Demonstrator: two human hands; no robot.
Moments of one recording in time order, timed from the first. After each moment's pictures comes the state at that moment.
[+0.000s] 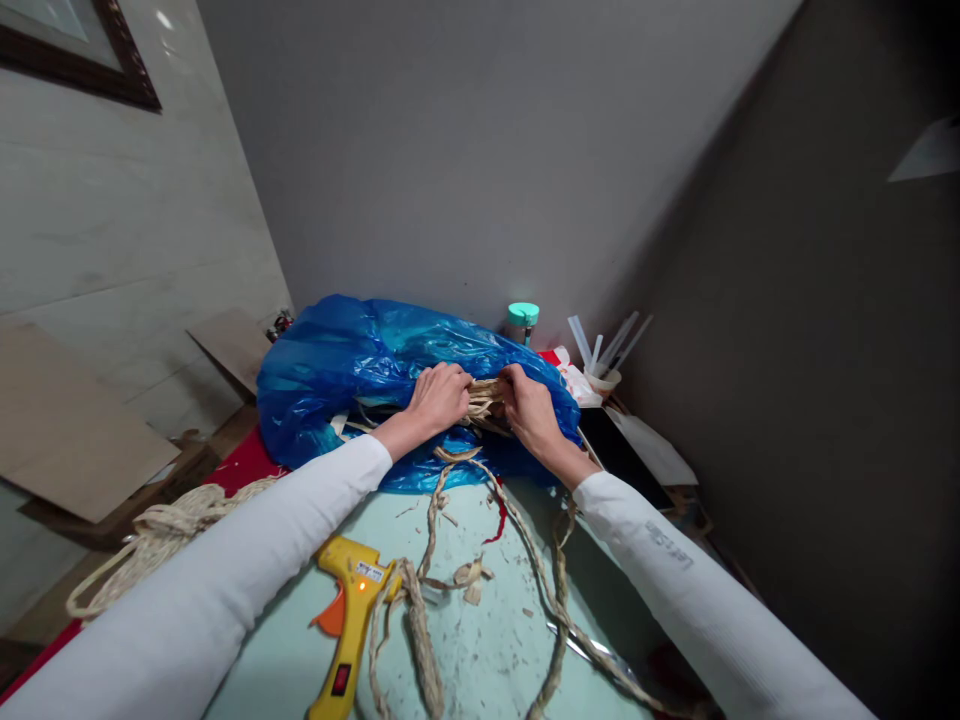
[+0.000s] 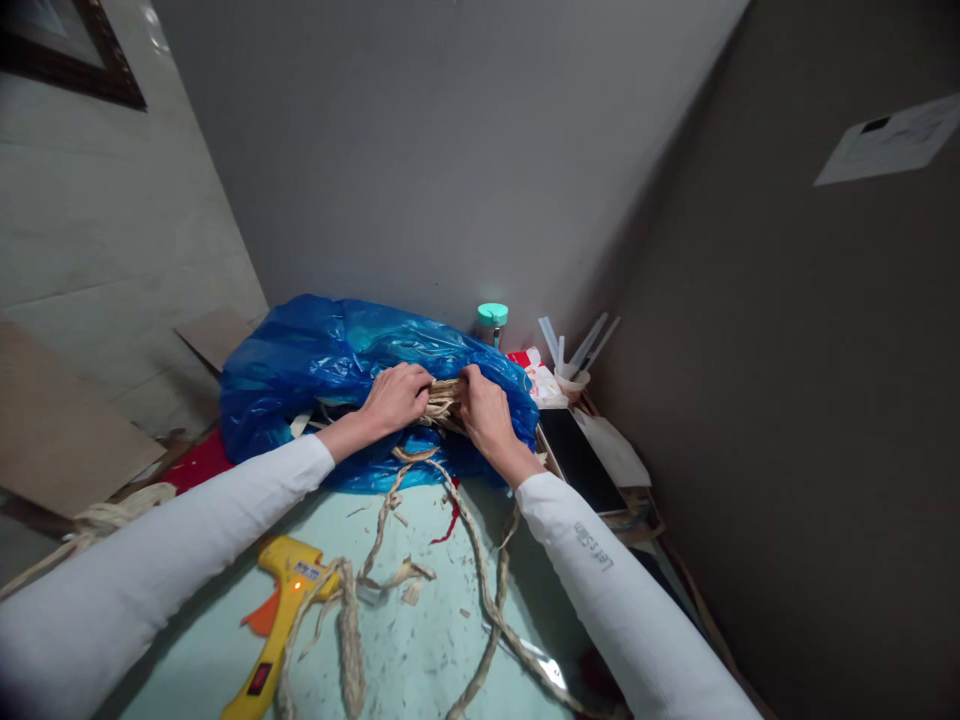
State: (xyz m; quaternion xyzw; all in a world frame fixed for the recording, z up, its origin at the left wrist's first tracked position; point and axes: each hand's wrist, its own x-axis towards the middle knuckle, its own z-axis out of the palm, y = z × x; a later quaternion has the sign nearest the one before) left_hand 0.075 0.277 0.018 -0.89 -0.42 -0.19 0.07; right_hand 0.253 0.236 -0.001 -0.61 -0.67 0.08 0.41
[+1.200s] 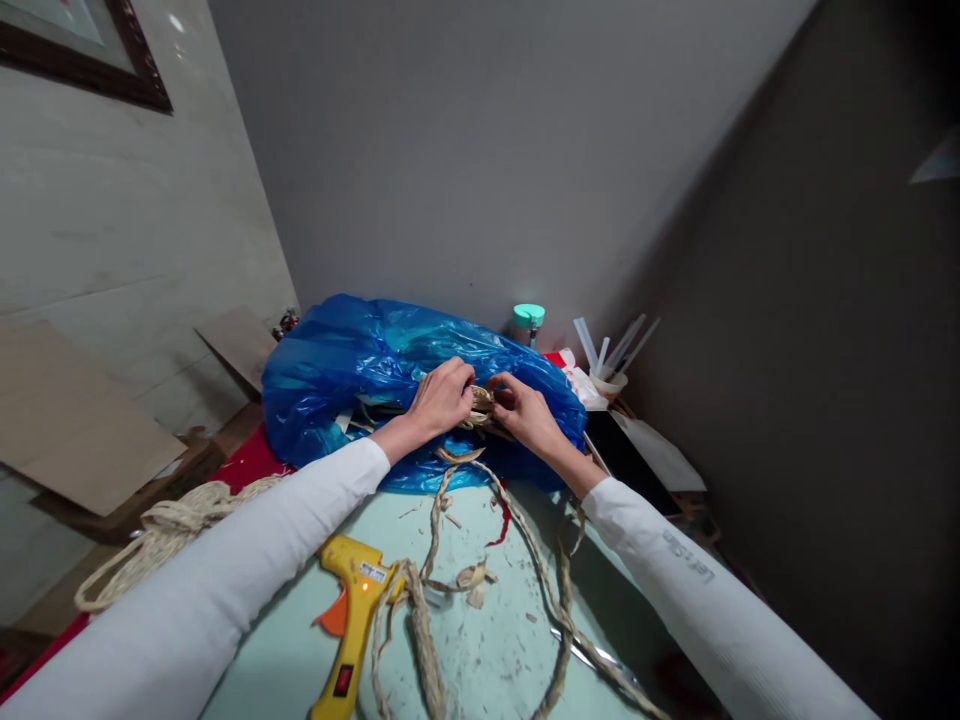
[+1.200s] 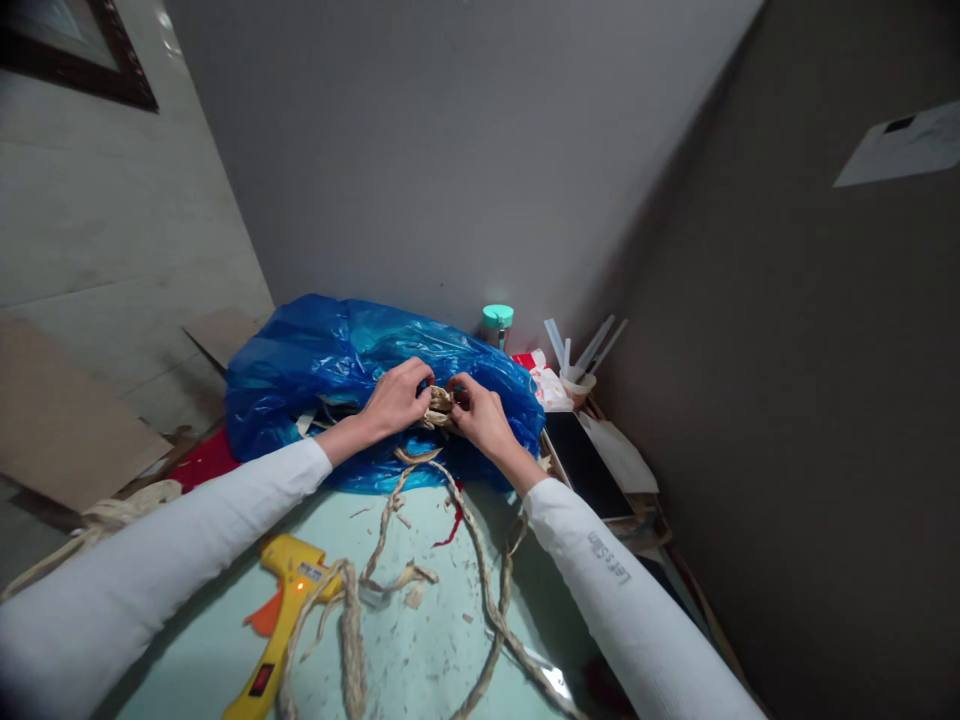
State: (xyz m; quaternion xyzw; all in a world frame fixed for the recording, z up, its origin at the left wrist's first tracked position) left_hand 0.070 0.281 0.012 -0.87 -0.39 -0.28 0.01; right_hand 0.248 0.233 -0.004 -0.53 -0.72 0.22 0.40
